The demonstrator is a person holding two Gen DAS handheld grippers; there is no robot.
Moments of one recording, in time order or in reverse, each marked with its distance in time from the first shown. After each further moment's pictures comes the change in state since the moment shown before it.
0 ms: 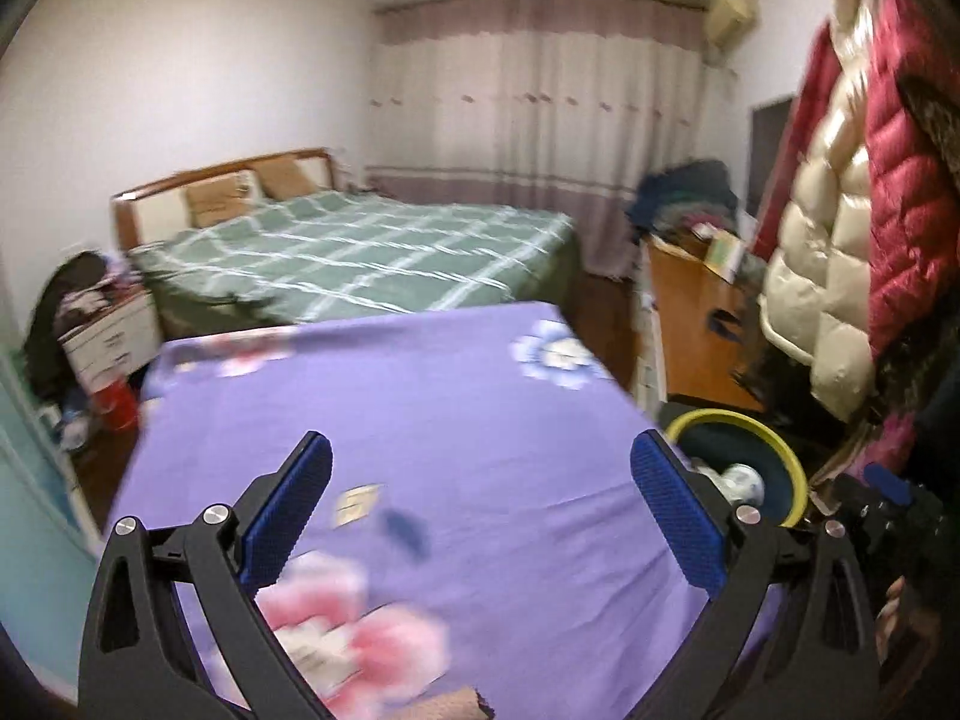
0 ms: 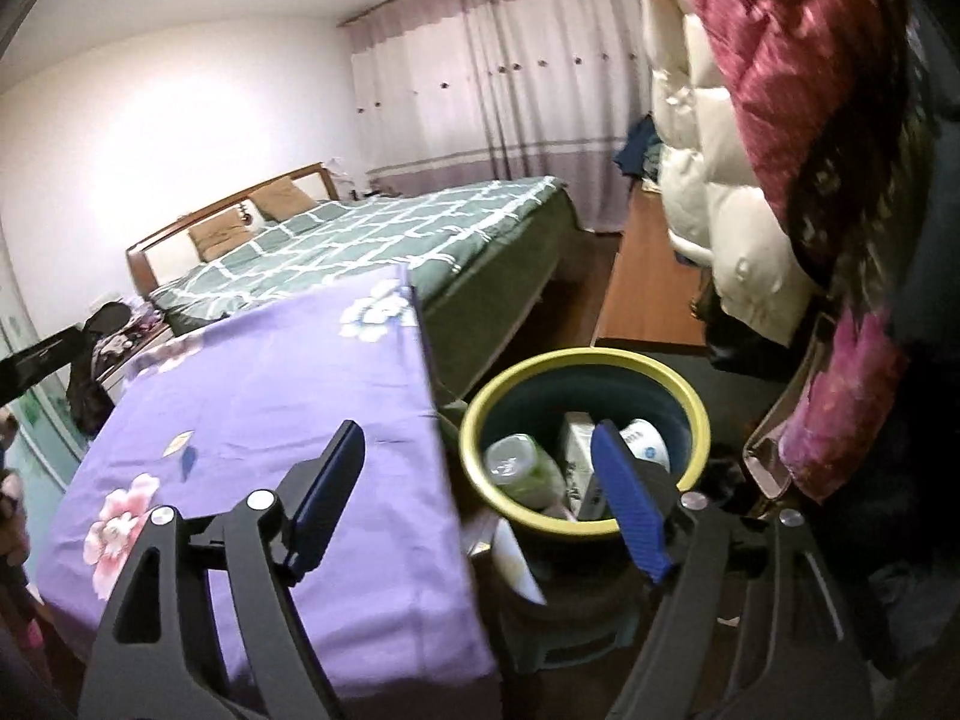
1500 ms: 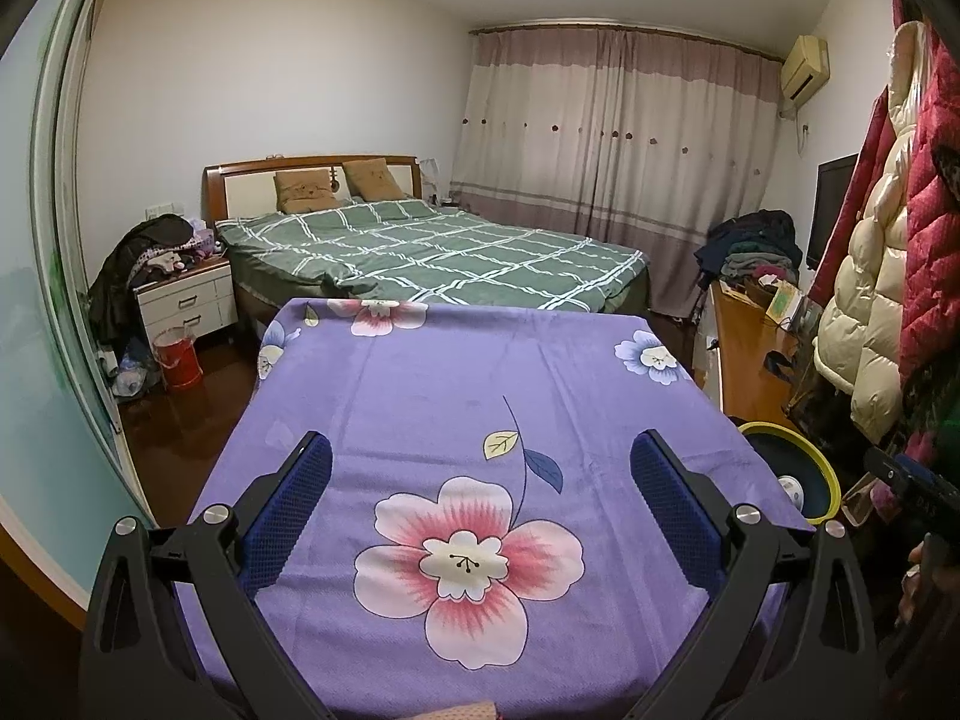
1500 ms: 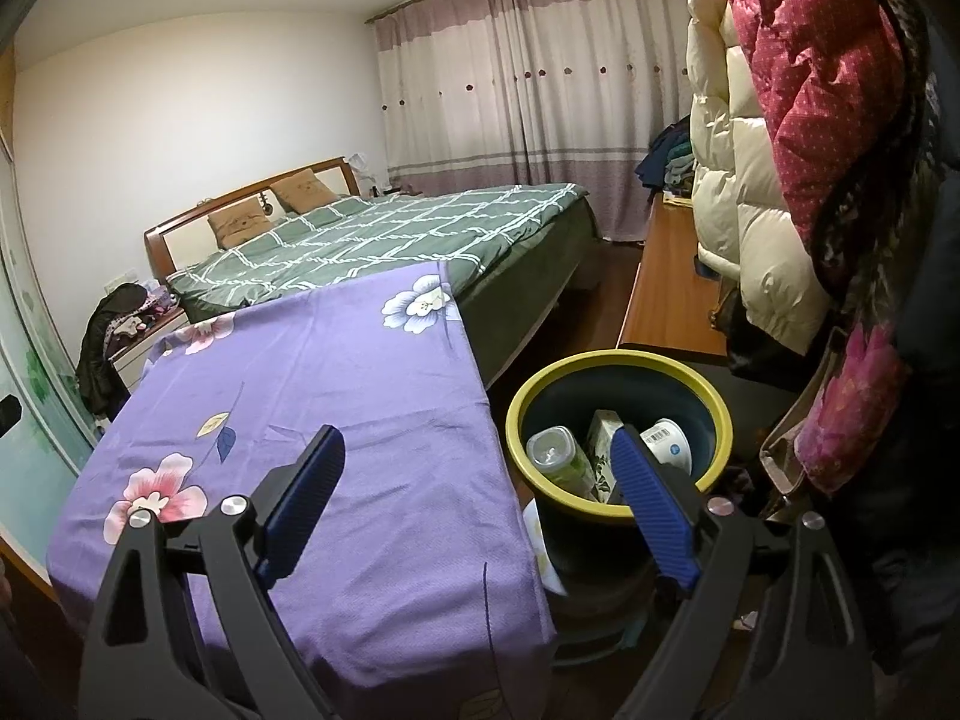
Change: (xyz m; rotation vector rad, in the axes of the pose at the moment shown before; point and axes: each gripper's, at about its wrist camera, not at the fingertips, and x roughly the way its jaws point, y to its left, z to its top) left arm -0.071 0.082 -0.056 -0.126 -0.047 0.121; right arm -0.014 0.030 -0.006 -0.036 0.001 0.018
